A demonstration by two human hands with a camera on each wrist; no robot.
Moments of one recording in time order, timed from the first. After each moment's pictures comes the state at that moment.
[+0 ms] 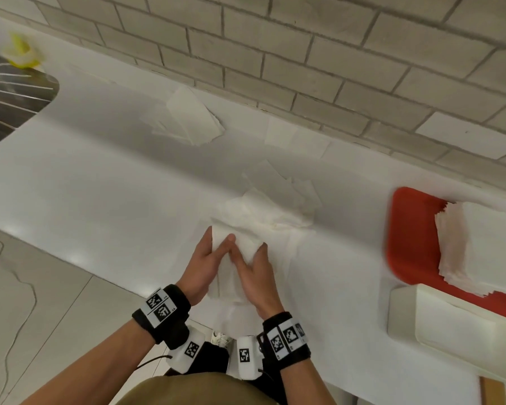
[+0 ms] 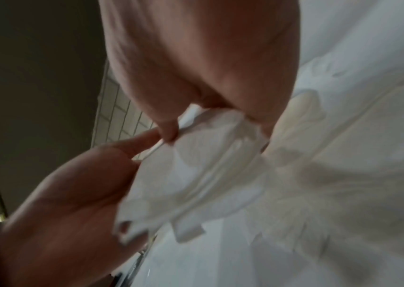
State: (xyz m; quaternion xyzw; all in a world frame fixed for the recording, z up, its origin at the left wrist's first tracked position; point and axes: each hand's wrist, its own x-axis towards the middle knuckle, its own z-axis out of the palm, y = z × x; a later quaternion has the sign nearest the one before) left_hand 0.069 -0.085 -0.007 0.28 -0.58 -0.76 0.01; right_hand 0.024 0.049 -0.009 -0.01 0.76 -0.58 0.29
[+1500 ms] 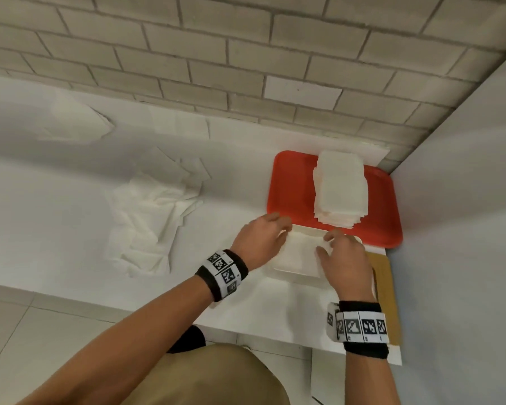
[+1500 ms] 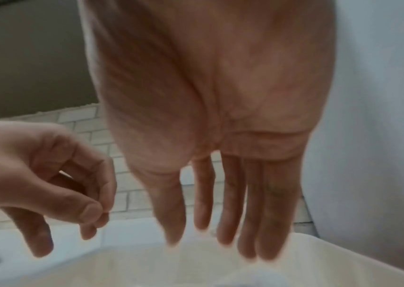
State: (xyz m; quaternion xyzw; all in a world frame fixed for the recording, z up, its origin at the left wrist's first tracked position) left_hand -0.045 0.278 0.015 -0.13 -0.95 -0.29 0.02; right_hand -0.046 0.500 0.034 0.03 0.98 -0.18 0.06
